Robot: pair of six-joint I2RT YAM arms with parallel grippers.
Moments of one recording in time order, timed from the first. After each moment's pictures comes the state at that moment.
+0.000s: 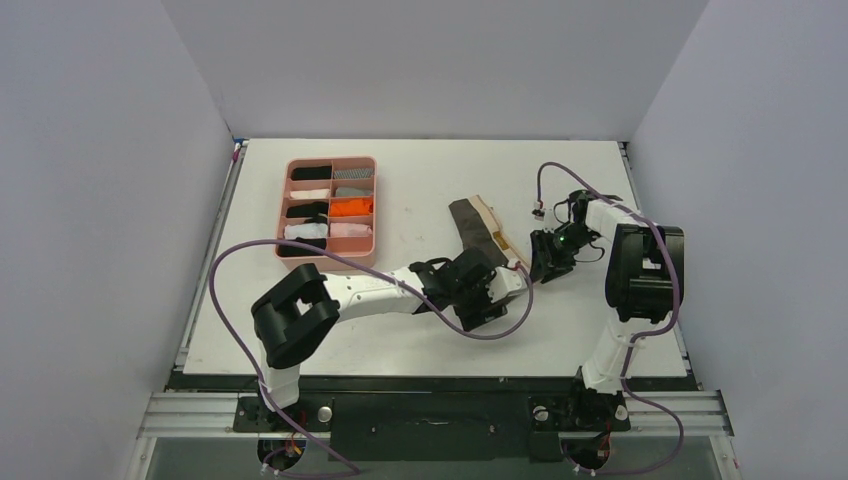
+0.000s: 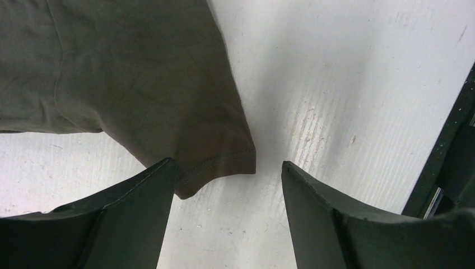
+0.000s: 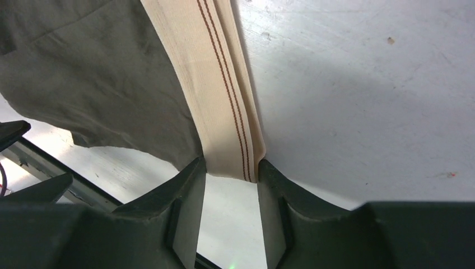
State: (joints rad) left arm -1.08 1.88 1.26 -0.24 0.08 0.18; right arm -0.06 1.91 1.24 -0.91 -0.47 -0.30
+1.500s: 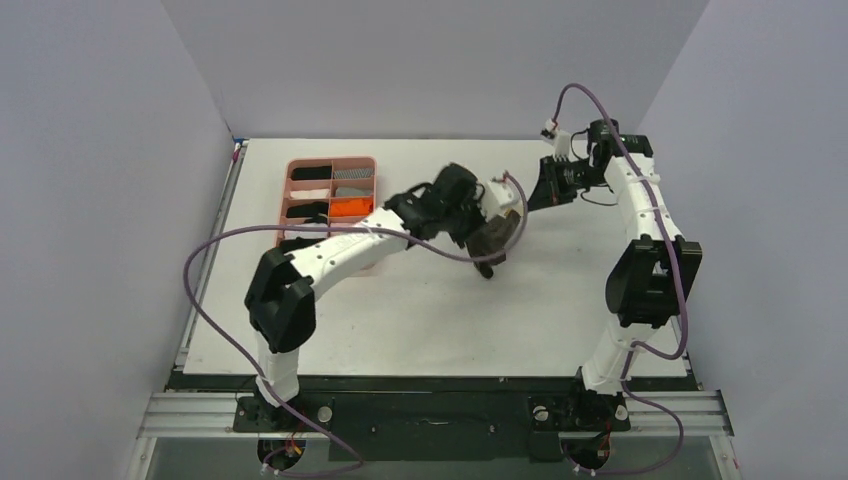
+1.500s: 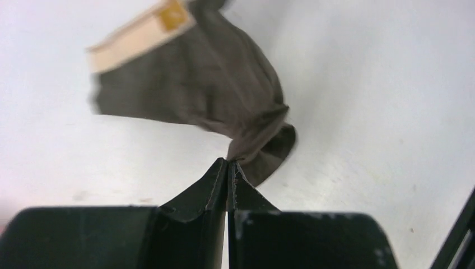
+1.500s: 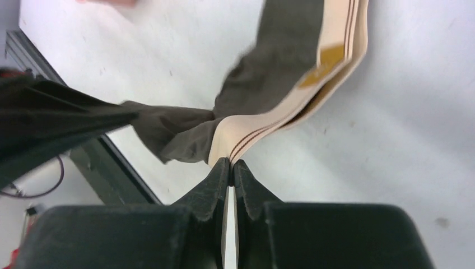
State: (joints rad) left arm -0.92 1.93 1.63 -0.47 0.12 0.27; right arm -0.05 1.87 1.71 -1.16 -0.78 -0.38
